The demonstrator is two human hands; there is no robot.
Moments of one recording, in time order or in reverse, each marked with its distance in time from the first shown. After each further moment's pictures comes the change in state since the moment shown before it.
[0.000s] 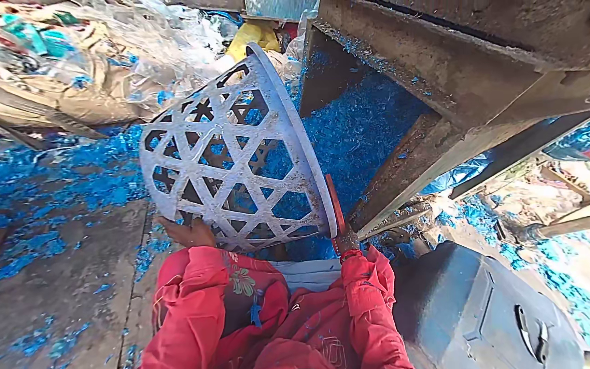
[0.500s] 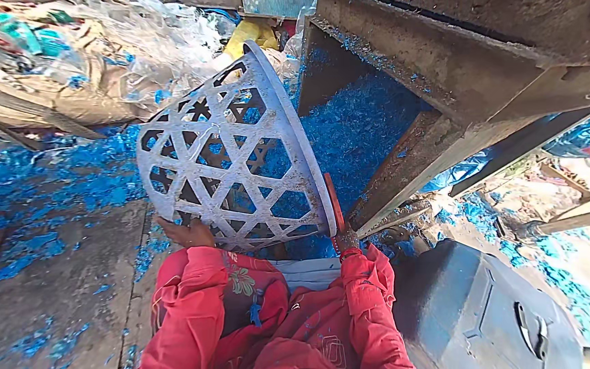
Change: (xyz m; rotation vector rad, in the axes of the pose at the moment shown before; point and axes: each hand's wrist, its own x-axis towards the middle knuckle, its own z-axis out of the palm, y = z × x) left_hand -0.002 0.004 0.001 0.000 0.000 -0.021; right_hand -0.004 -0.010 -0.017 -0.003 -0.088 0.064
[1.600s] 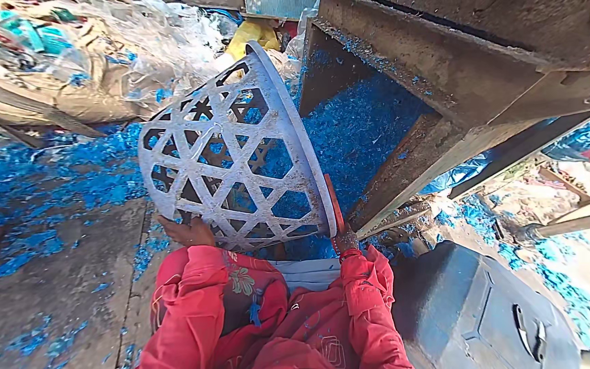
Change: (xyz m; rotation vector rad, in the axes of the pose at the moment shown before) left_hand -0.001 0.001 -0.001 0.010 0.005 -0.009; right_hand -0.015 -0.012 -0.011 -0.018 -0.061 -0.003
